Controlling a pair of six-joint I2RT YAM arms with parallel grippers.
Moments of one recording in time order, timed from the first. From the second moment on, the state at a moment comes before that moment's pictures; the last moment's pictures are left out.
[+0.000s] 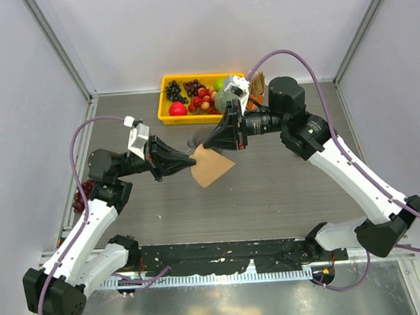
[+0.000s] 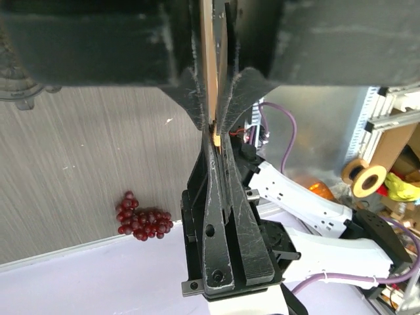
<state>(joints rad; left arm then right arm) -0.36 0.89 0.73 0.62 1.10 -0.56 0.67 1.32 1.51 -0.32 -0.93 0.19</state>
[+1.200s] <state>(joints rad) -0.39 0.91 0.75 0.30 1.10 -0.39 0.75 1.35 1.43 -0.45 -0.84 -0.01</state>
